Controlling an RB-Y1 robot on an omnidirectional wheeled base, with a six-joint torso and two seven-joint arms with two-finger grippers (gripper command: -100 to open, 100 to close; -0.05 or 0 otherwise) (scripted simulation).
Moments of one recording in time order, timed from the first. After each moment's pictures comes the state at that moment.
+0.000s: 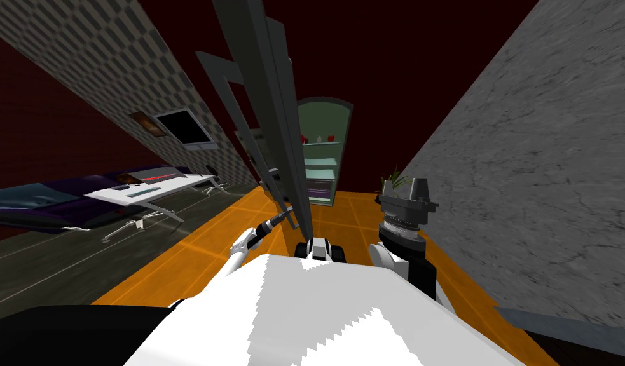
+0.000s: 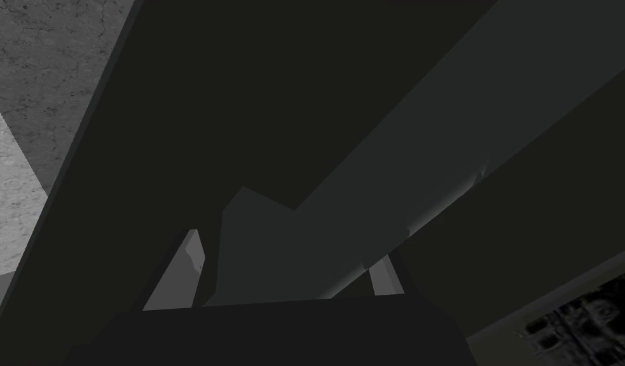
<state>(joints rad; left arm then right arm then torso) 0.12 0.45 0.14 -1.18 -0.83 -1.14 0.25 0.54 -0.02 0.02 -2.36 -0.06 -0.65 -0.03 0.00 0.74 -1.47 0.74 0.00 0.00</state>
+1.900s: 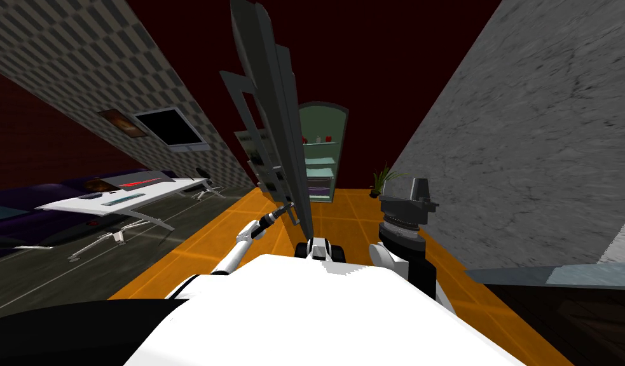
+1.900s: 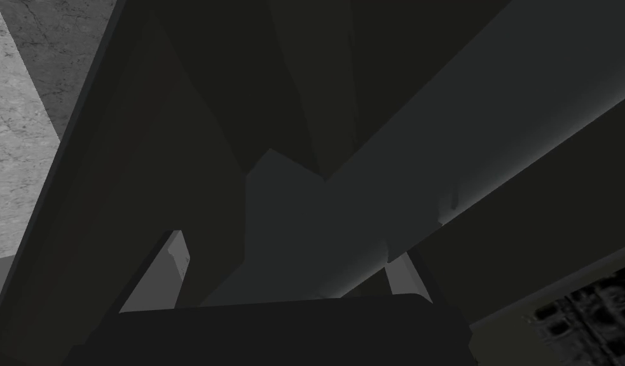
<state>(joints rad) -0.01 0.51 0.05 -1.11 -0.71 -1.07 0.25 0.54 -0.02 0.02 -2.36 -0.06 -0.65 -0.03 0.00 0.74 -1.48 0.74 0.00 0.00</state>
